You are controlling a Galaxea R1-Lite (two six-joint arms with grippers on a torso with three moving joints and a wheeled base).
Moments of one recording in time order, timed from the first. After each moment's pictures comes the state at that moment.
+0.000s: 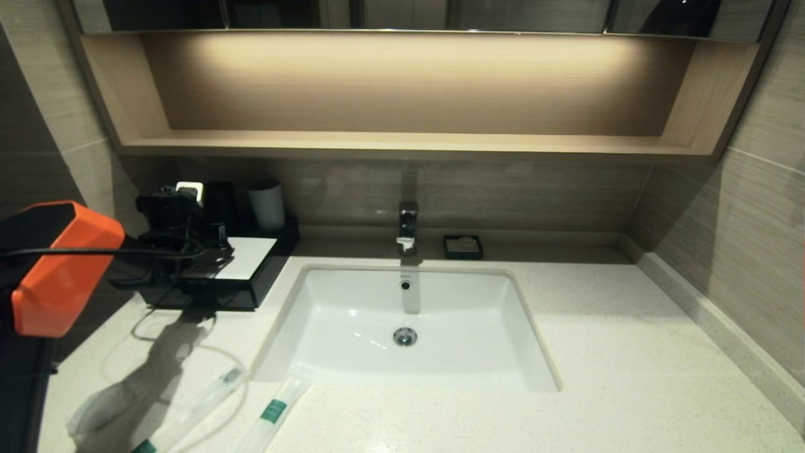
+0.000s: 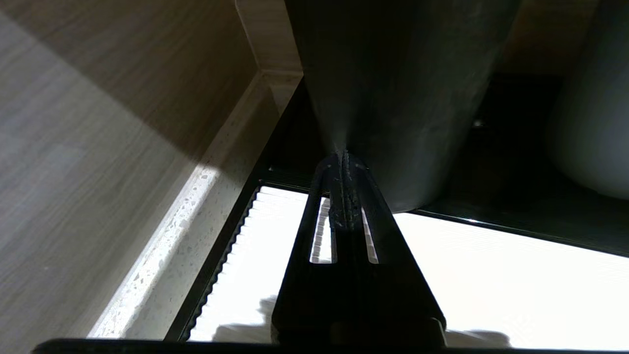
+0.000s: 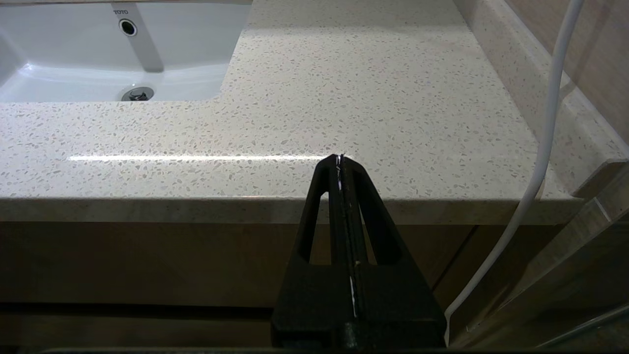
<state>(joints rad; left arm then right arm) 0.14 2.41 -1.55 -0.67 0.15 0.14 0.00 0.00 -0.10 0.25 0.00 0.03</state>
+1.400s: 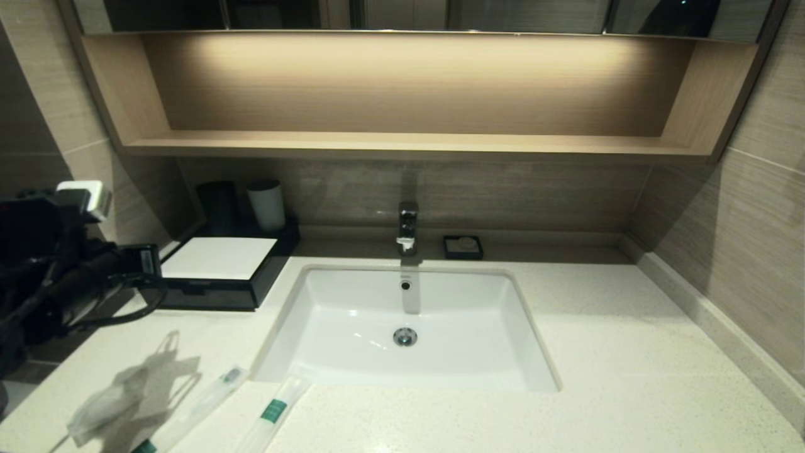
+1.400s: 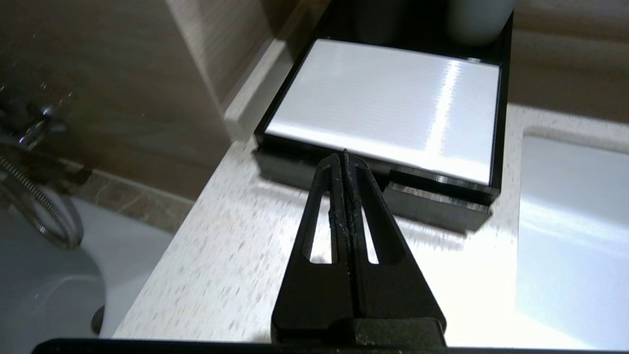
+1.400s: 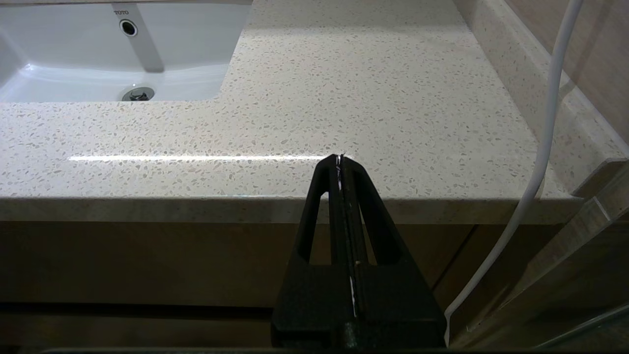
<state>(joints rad) 0.10 1.57 -0.65 -0.66 0.20 0.03 0.00 0.00 -0.10 0.25 0.00 0.03</state>
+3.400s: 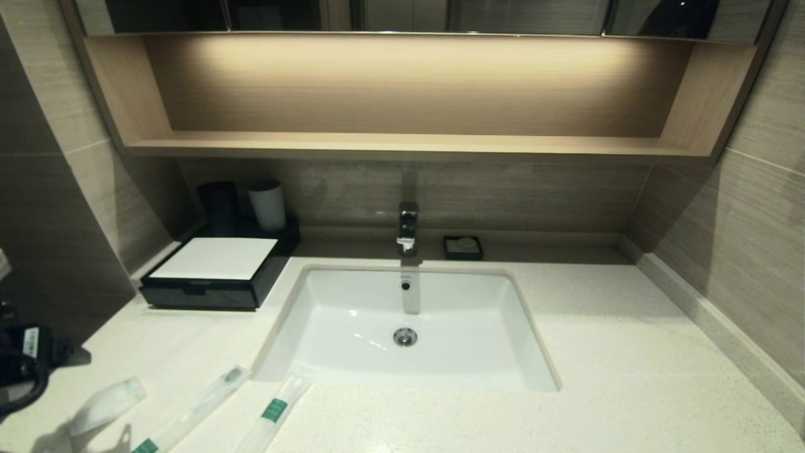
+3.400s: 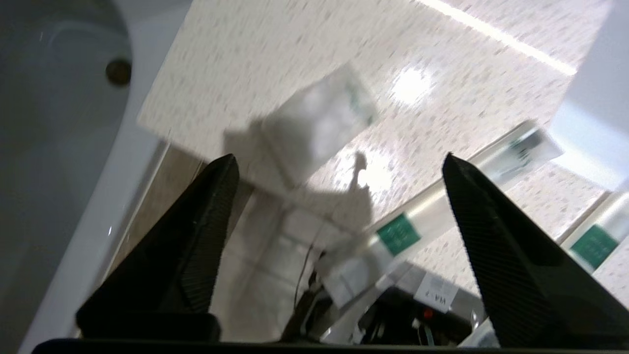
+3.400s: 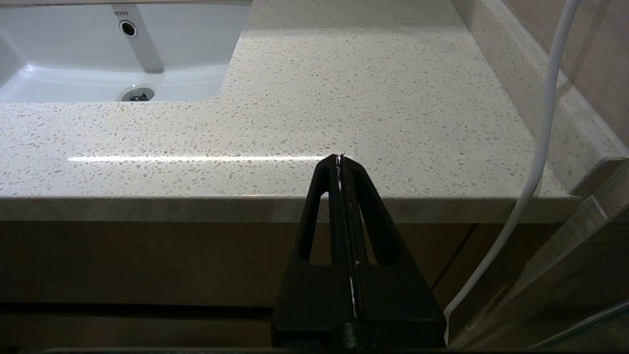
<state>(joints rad) 0.30 1.30 -0.88 0.47 0.07 -0.06 0.00 0.00 -0.10 0.25 0.00 0.03</state>
